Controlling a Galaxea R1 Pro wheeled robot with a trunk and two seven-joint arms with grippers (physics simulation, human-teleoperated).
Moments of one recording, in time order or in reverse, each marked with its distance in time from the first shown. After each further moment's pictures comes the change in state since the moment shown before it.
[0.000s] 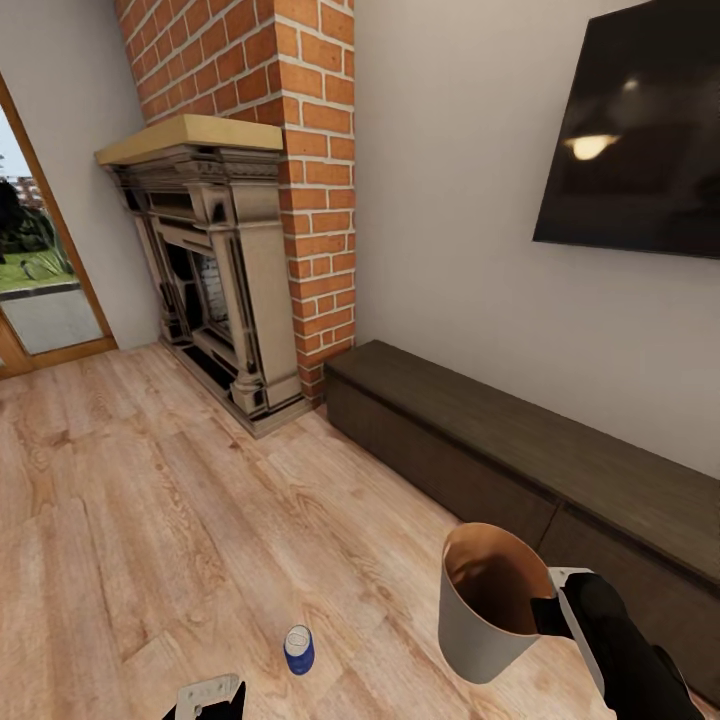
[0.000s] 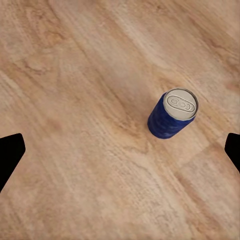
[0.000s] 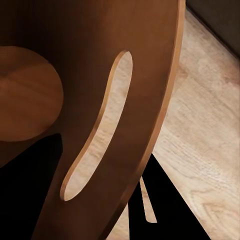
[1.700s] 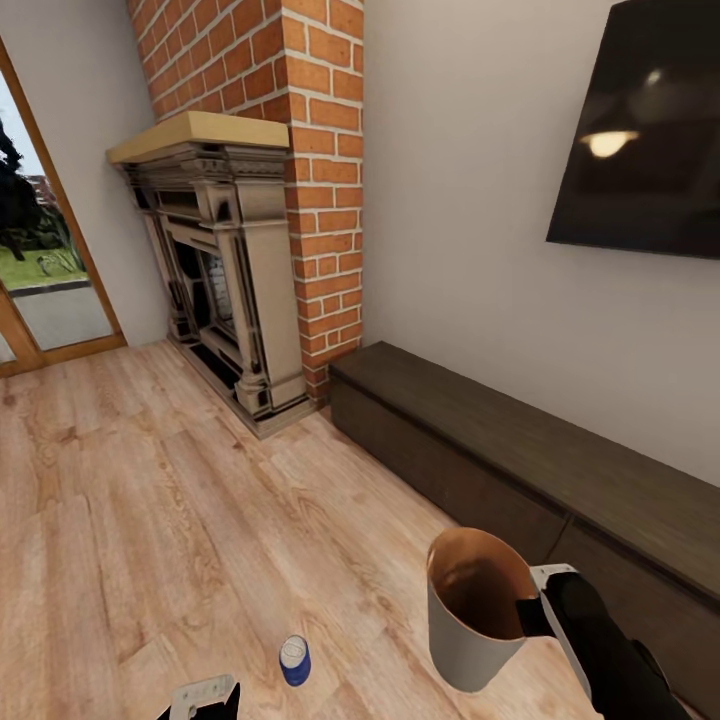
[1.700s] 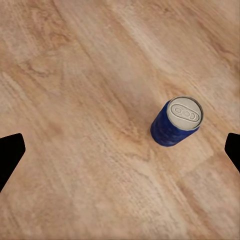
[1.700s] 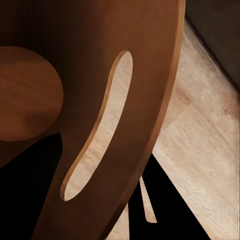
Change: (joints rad) left arm 0.000 0.014 0.002 0.002 0.002 0.006 0.004; right arm 0.000 0.000 0.115 0.002 0.002 -0.001 -0.002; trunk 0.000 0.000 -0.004
